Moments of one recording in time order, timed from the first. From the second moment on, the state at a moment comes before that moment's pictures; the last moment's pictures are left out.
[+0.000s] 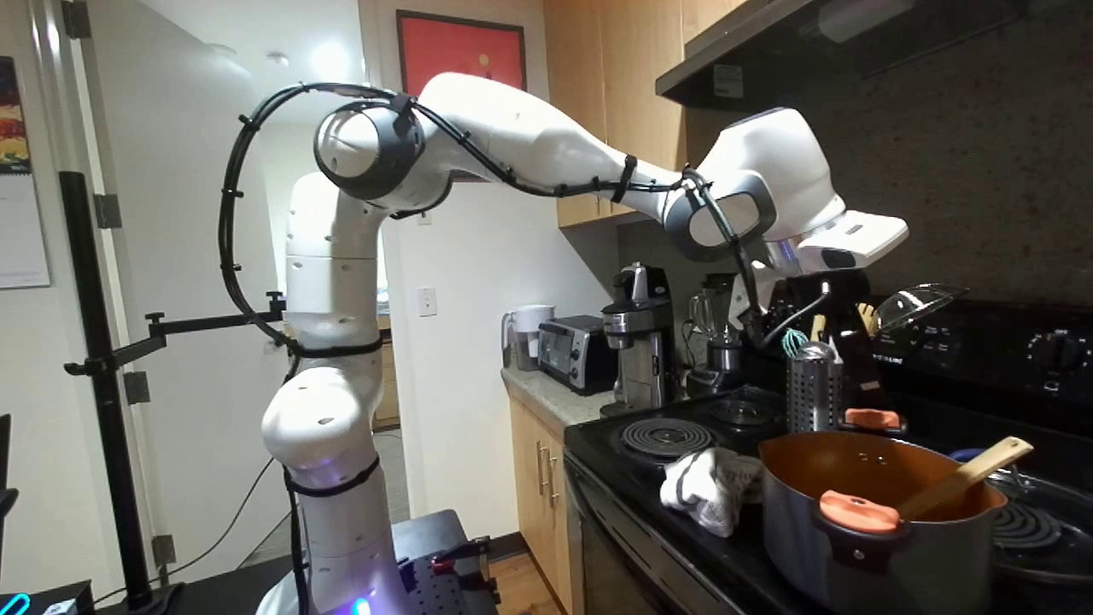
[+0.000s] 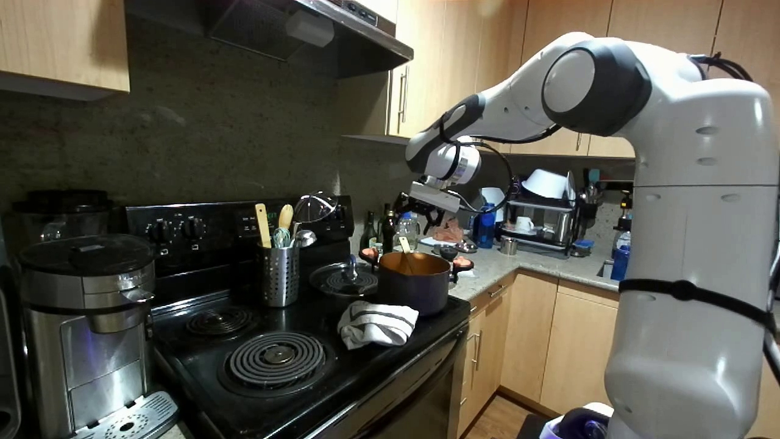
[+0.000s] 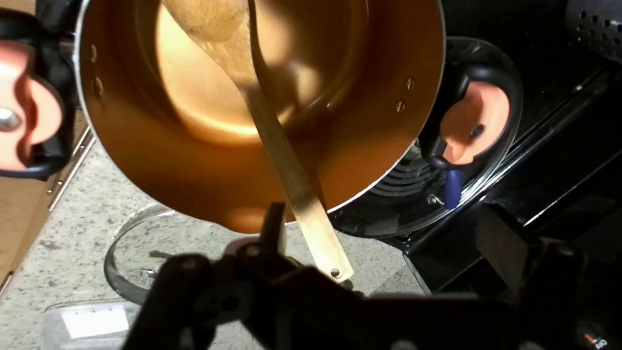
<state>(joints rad) -0.25 0.11 -0.32 -1.92 0.25 2.47 0.21</state>
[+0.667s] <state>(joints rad) -0.29 0.41 -0.34 -1.61 0.18 2.47 0.46</state>
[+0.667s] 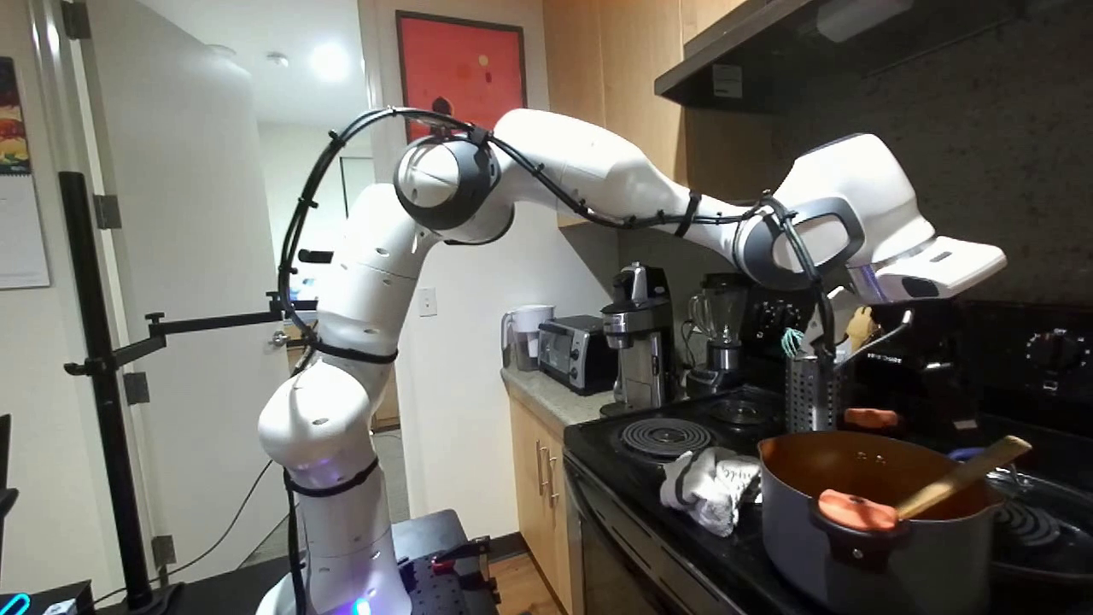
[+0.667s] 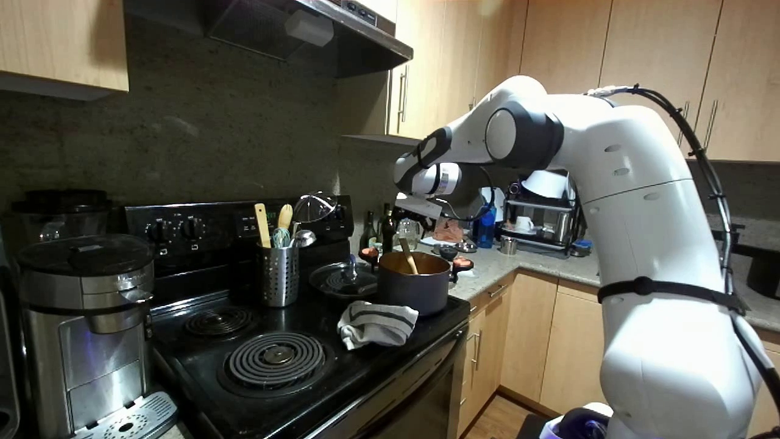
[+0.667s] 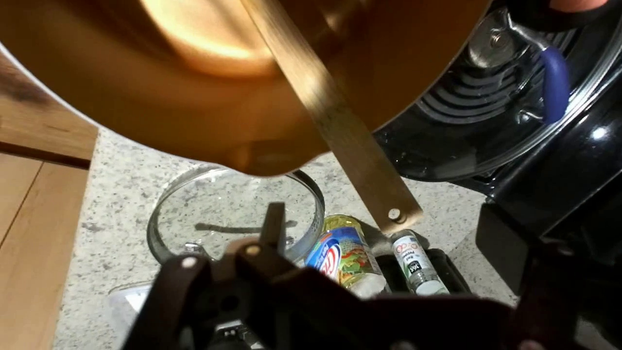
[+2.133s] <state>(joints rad) -0.34 0.63 -0.30 -1.37 0.15 2.38 0.37</state>
